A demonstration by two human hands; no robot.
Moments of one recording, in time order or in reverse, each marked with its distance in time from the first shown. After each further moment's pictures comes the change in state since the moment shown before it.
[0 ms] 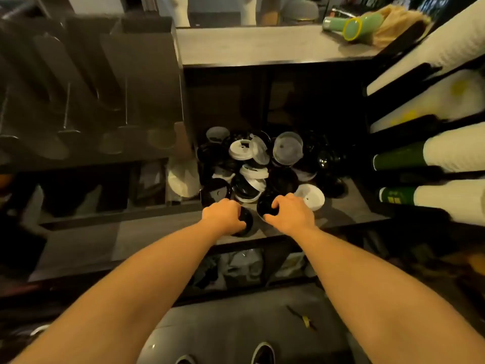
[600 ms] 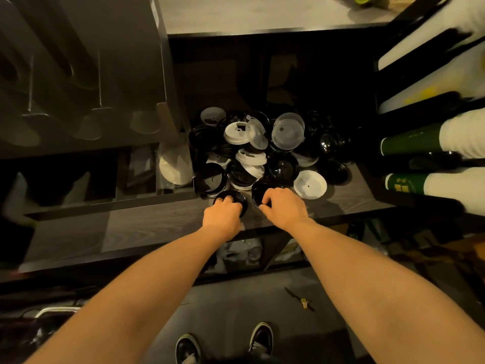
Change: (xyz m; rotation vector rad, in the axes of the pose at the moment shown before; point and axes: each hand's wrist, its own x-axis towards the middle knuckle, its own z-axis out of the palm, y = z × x) left_hand 0.009 0.006 0.052 0.190 0.100 0.050; right_hand 0.011 0.007 0.022 -0.012 0.009 -0.147
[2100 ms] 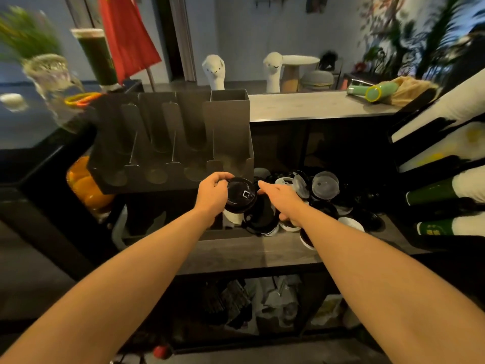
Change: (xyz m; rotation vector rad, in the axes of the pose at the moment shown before) left_hand -0.107 -0.127 -0.158 -1.321 0.578 -0.173; right_hand -0.021 -0.192 -0.093 0.855 -0.048 0.113
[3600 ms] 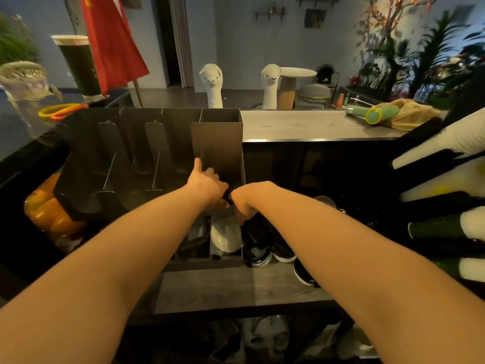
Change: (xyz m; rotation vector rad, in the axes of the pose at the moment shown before) left_hand 0.111 0.060 0.016 1.932 -0.424 0.353; right_hand 0.073 -0.105 0.012 -1.394 -0.442 -0.239
